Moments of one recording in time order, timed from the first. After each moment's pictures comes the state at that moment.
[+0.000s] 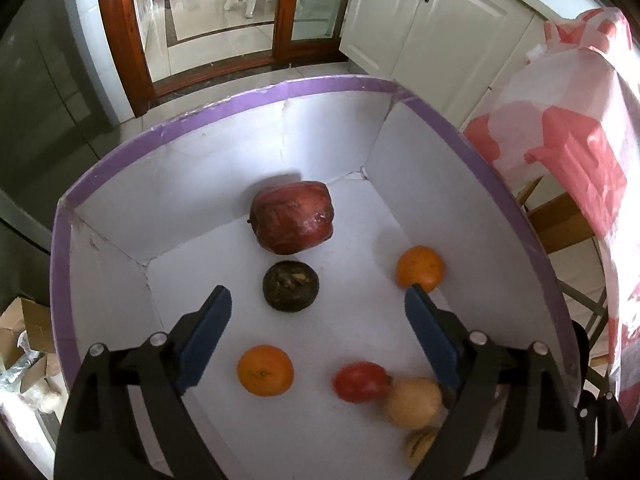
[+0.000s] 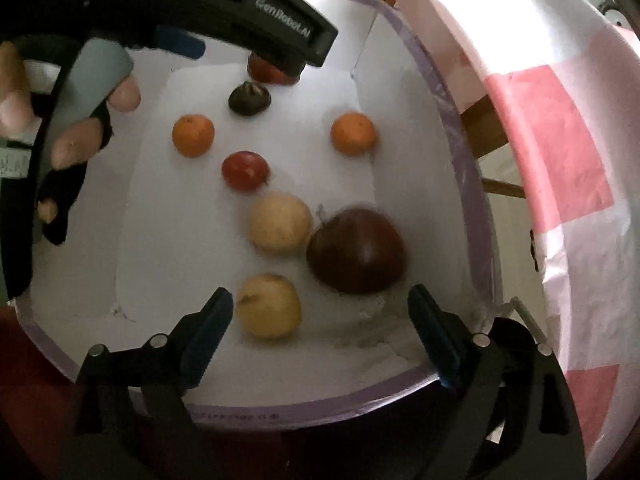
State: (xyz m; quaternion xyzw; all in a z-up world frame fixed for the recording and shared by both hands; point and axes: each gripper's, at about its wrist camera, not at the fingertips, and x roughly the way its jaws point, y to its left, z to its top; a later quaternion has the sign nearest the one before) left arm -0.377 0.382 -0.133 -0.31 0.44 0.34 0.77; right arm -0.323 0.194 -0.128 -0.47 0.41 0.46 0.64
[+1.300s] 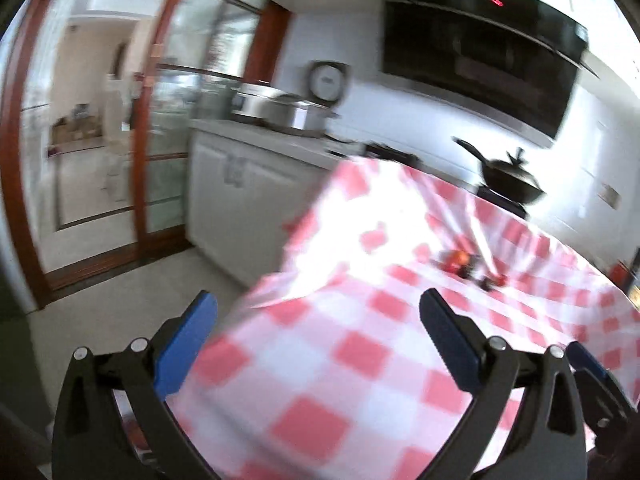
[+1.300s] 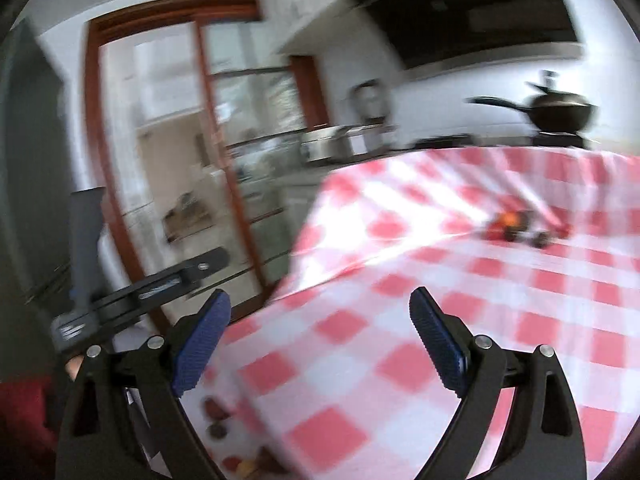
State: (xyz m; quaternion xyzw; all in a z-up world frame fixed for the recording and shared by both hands) left arm -0.265 0.256 0.107 -0.16 0.18 0.17 0.96; right arm -0.207 0.016 0.129 0.05 0.19 0.37 0.91
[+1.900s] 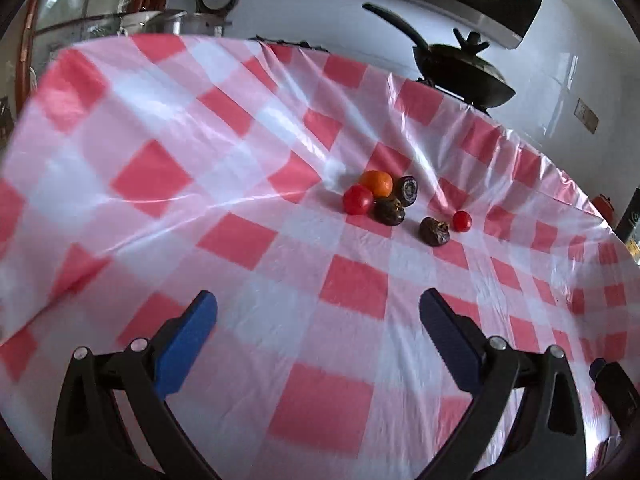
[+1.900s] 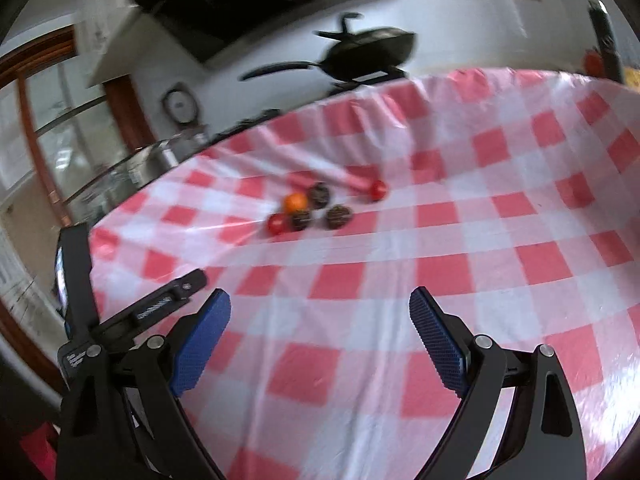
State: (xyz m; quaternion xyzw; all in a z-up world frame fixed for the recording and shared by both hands) left arm 0.000 0.143 0.048 -0.14 0.31 0.04 0.94; right arm -0.038 -0.115 0.083 0.14 0.29 0.13 0.94
